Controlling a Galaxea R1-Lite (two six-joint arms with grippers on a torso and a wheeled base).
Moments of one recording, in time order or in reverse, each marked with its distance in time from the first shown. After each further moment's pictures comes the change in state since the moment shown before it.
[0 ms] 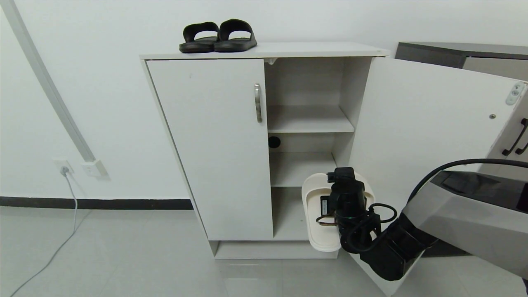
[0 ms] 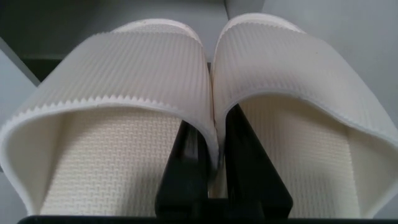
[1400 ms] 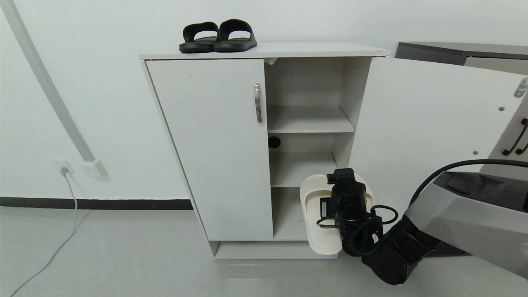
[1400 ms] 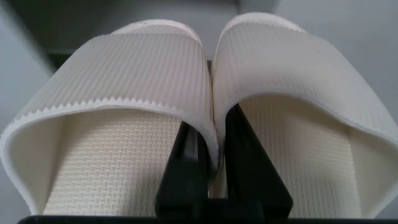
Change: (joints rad) left arm 0.000 0.001 0.000 0.000 0.000 -0.008; right arm 0.031 -0.018 0.031 -0.018 0.029 -0.003
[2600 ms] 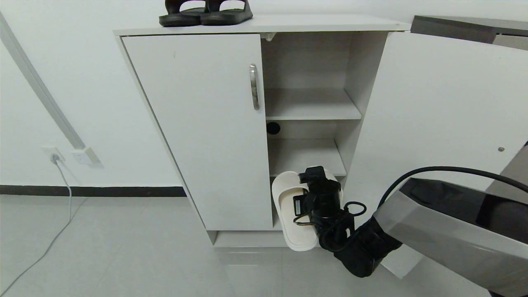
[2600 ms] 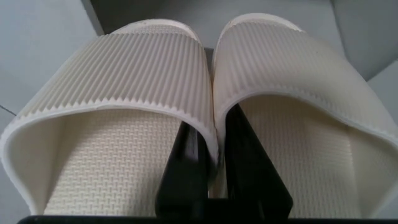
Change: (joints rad) left arm -0.001 0.000 0.000 0.001 -0.002 0.008; right arm 0.047 0.130 -0.230 0.019 0.120 -0.051
